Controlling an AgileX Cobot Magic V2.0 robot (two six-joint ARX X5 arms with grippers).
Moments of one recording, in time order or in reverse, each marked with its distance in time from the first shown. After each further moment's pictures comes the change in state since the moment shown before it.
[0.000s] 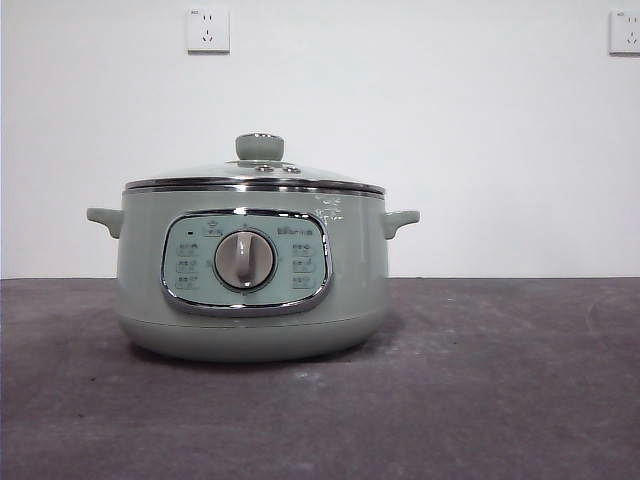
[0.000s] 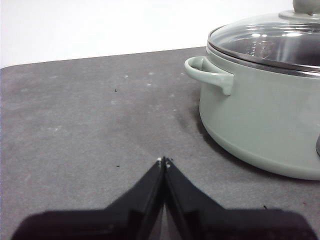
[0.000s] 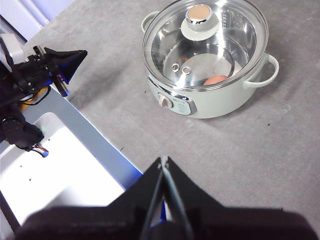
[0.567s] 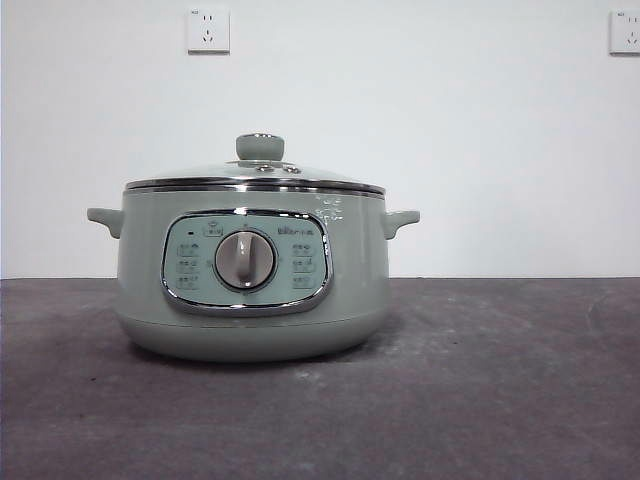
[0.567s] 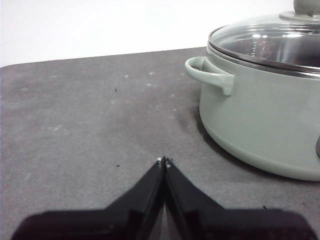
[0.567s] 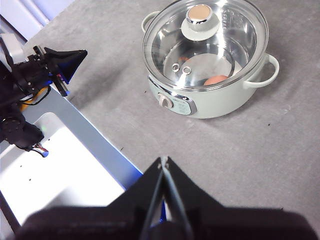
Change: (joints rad) left arm 0.000 0.000 0.000 0.000 0.000 -0.005; right arm 0.000 0.000 0.000 0.000 0.000 0.000
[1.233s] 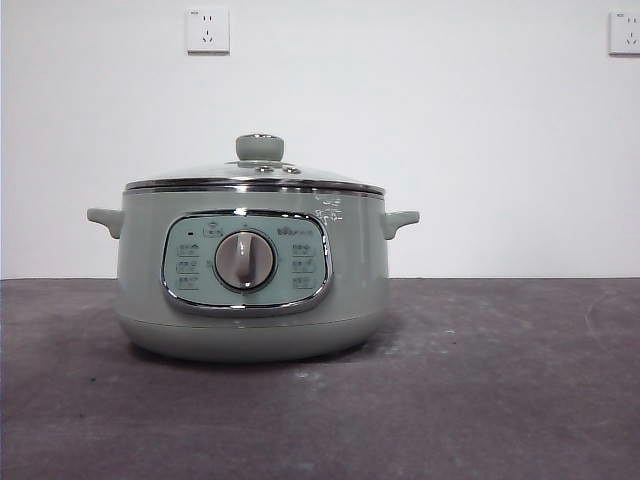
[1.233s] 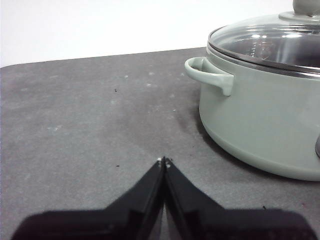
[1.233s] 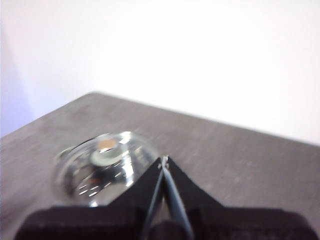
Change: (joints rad) left arm 0.000 0.000 0.000 0.000 0.000 0.000; right arm -0.434 -0.422 -0.516 0.702 -0.072 -0.076
